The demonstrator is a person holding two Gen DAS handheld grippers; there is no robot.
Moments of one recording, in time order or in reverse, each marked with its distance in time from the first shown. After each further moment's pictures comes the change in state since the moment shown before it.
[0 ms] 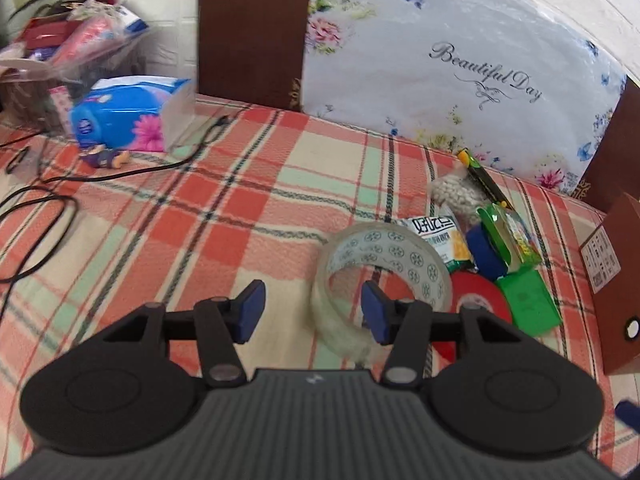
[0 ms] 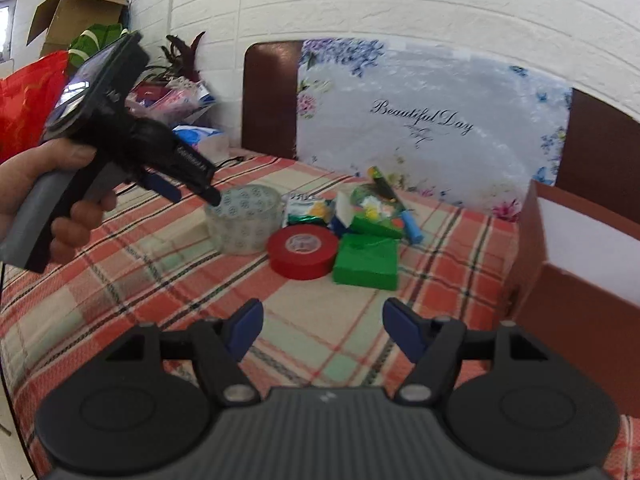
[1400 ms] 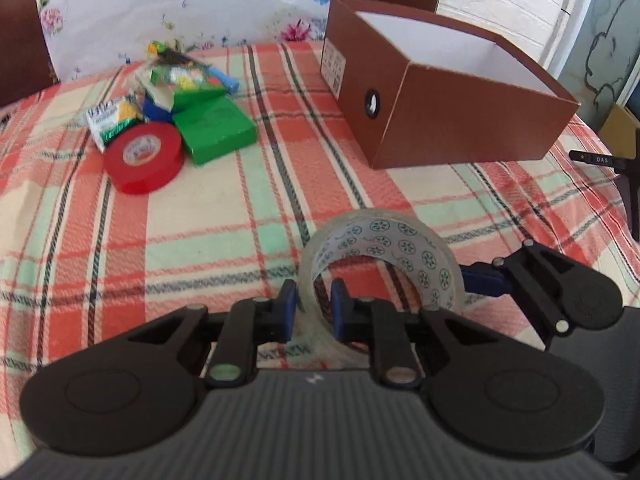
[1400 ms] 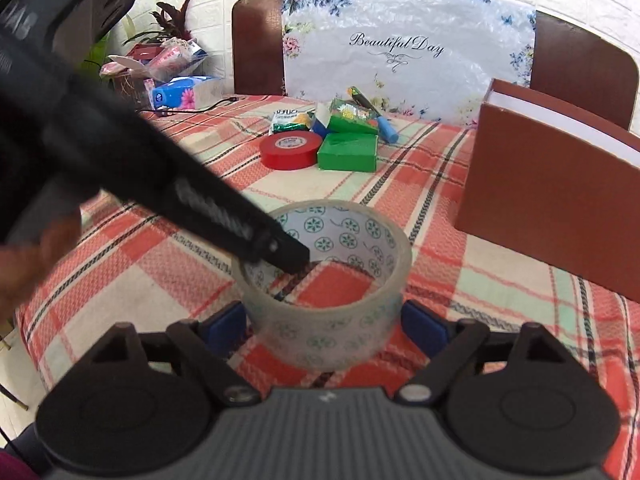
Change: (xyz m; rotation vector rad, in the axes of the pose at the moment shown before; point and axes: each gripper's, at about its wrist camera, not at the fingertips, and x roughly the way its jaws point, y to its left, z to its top) left arm -0.074 -0.161 -0.121 0.383 0.153 -0.333; right arm -0.042 -0.031 -0.072 0.069 0.110 0.000
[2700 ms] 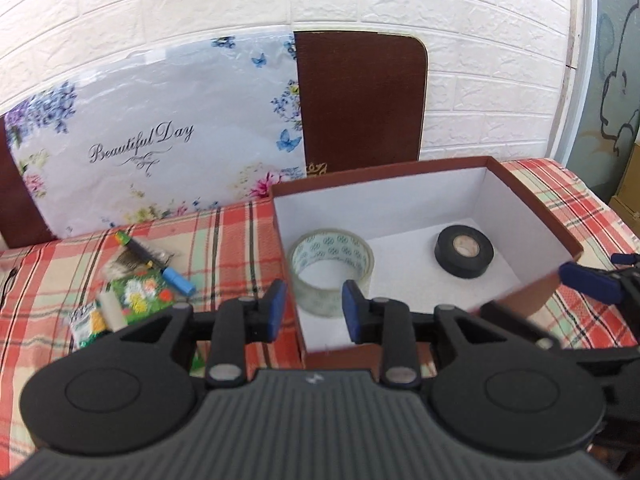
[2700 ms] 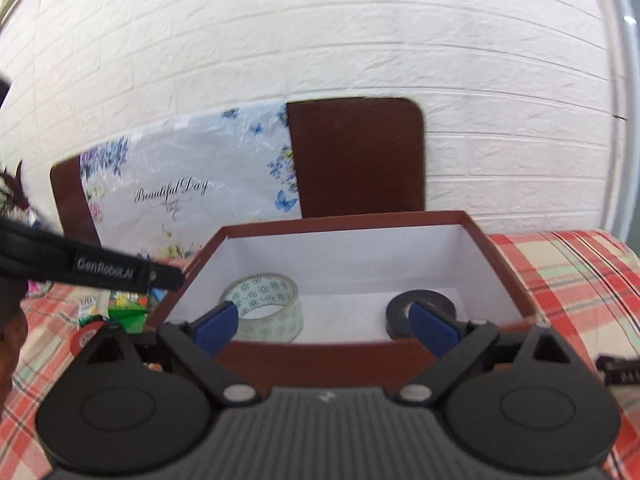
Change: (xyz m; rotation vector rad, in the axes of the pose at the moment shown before) left arm -0.005 -0.094 0.121 0.065 -0.230 0.135; right arm -0.081 -0.170 0.043 0.368 -0.273 -0.328
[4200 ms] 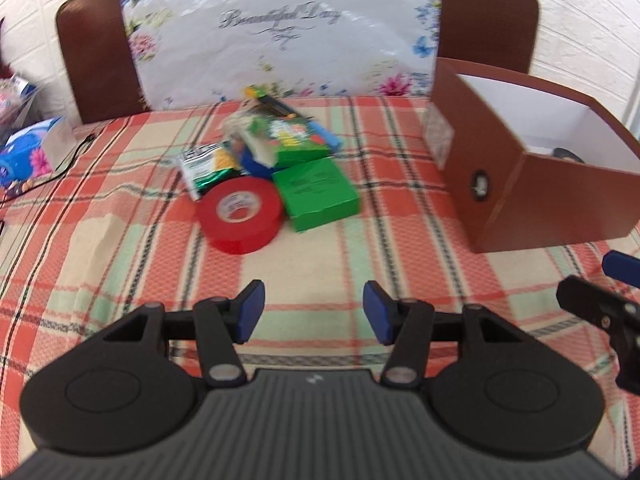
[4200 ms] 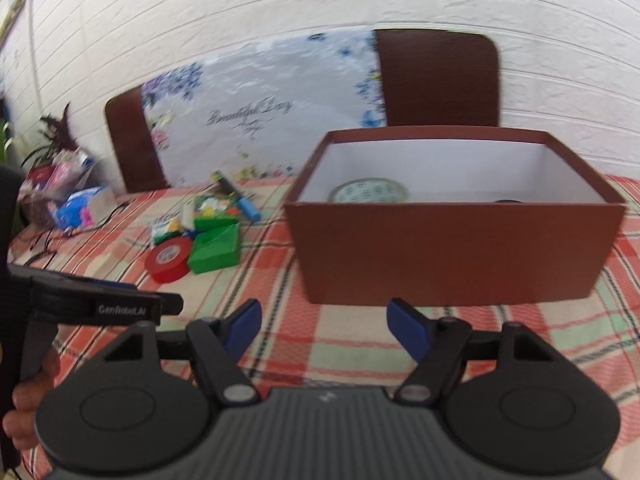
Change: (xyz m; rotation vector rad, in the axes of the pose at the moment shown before) left arm 0.002 0.120 -0.106 -0.168 0.126 0.148; right arm 0.001 0.088 -0.050 -0.075 0.189 0.133
